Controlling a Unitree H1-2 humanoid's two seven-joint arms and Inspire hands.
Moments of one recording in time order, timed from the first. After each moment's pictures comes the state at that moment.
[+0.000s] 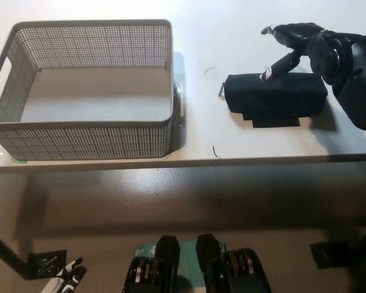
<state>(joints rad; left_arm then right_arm) 0.05 0.36 -0.10 0.38 0.17 -0.19 -0.10 -1.24 -0.34 0.58 1.01 -0.68 0.05 0.39</state>
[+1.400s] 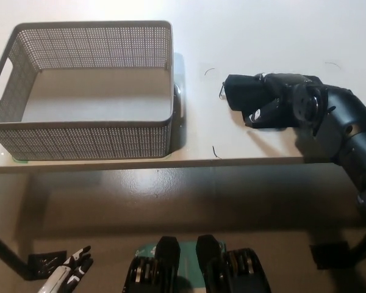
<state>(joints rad) 0.01 0.36 -0.11 0.39 0.18 -0.25 -0.13 -1.19 -0.21 0.56 1.35 -0.65 -0.04 0.19</state>
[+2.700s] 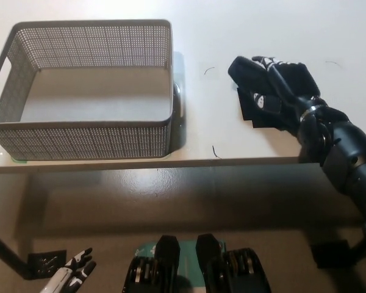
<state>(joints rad) 0.01 0.36 -0.11 0.39 0.23 -0.25 -0.13 -1.08 -0.23 0.56 1.27 -0.66 -0.27 -0.37</state>
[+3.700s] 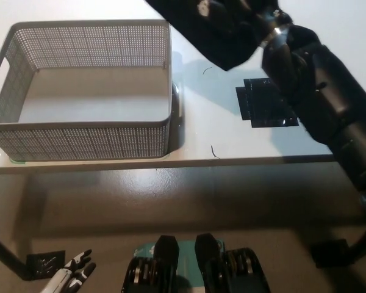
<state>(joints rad) 0.01 0.36 -0.11 0.39 0.24 -0.24 -0.13 -1.20 -0.19 0.46 0.75 -0.68 -0.23 -0.22</state>
